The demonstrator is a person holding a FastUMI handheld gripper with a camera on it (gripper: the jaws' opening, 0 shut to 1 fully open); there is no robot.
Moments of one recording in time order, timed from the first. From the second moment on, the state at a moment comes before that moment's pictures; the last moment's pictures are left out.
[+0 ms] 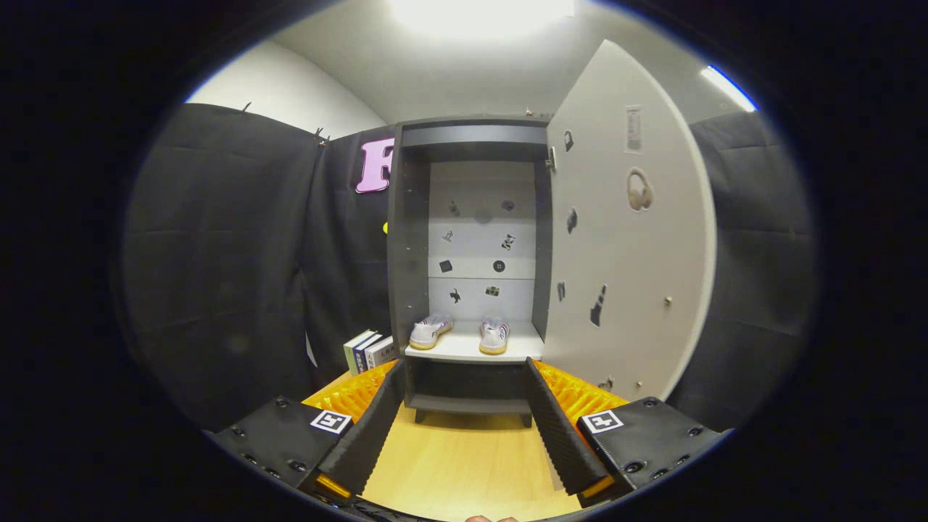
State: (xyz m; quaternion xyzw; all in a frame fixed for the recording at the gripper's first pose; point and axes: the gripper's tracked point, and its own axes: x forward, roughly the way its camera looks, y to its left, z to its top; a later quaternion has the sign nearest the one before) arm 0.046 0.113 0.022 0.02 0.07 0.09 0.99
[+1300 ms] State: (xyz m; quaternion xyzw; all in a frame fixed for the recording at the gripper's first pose) arm 0.120 -0.129 0.011 0.07 0.08 0.05 0.99
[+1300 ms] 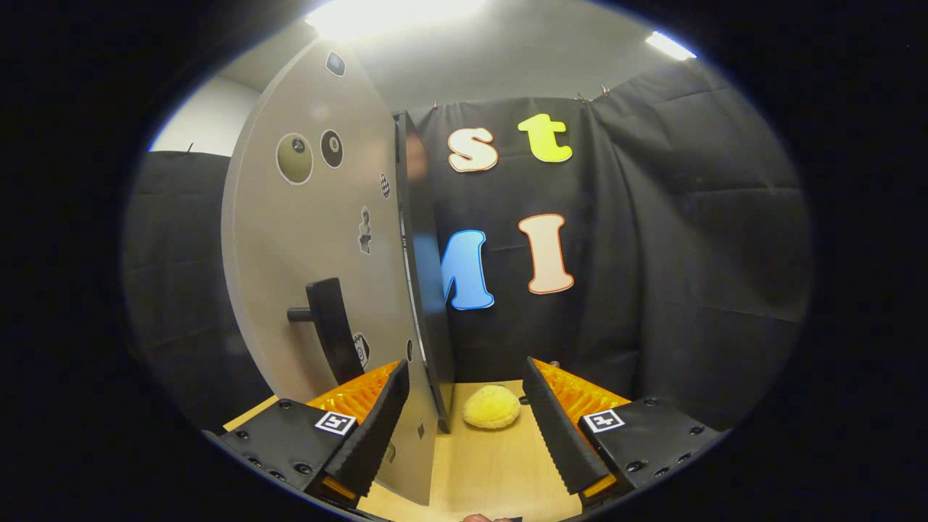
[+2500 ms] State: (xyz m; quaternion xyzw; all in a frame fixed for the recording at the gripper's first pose) arm 0.113 0.023 0.011 0.06 0.11 0.01 0.99
